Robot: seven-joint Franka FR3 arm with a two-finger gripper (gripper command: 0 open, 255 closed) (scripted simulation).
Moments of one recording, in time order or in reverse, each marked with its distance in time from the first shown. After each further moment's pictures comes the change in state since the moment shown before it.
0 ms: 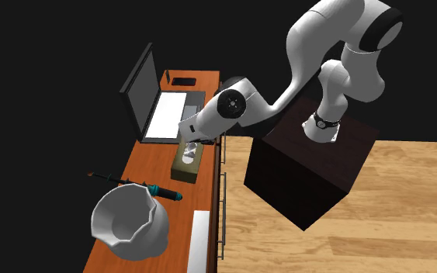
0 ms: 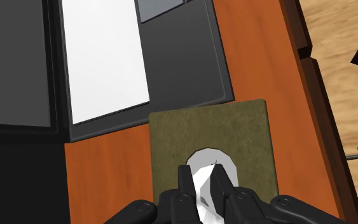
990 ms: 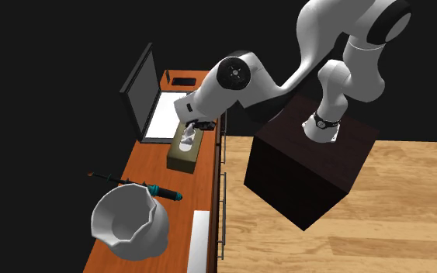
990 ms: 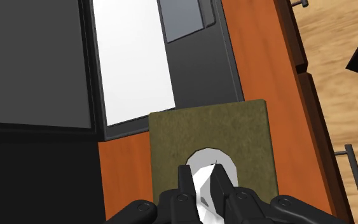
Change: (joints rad) arm 0.005 -0.075 0.010 0.086 0.039 -0.141 -0.091
